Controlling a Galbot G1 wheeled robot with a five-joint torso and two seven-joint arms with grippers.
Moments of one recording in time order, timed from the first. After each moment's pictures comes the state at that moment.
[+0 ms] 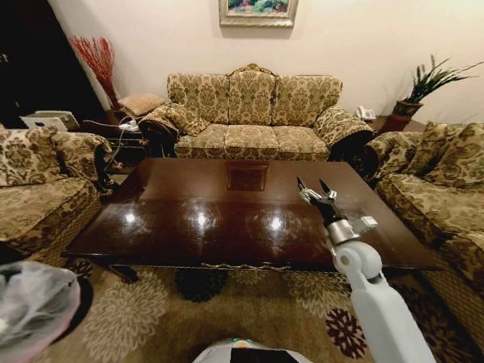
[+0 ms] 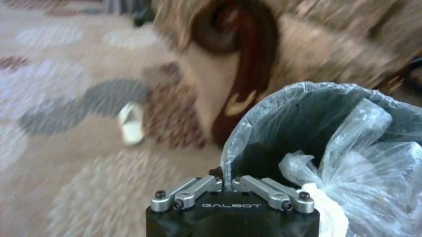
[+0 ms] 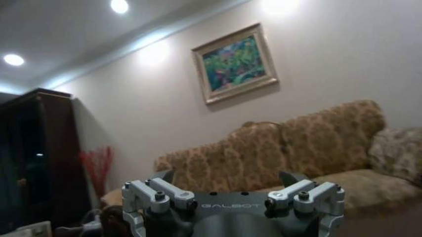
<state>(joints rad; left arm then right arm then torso) 1.90 -1.26 -1.45 -1.78 -1.20 0.34 -0.51 -1.19 1.16 0.57 2.01 0.72 -0.06 -0.07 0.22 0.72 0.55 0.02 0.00</state>
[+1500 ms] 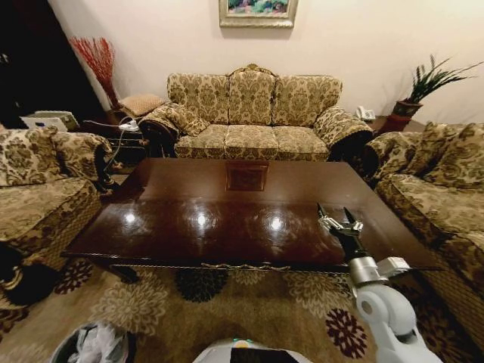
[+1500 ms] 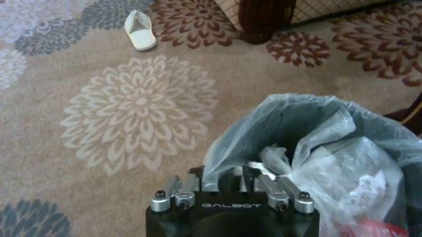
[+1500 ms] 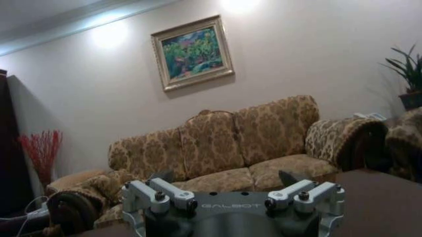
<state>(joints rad) 1.60 -1.30 -1.19 -1.03 -0.83 0.06 -0.16 -1.51 1.23 0.74 2.19 0.66 -0.04 -0.01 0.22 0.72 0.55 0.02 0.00</state>
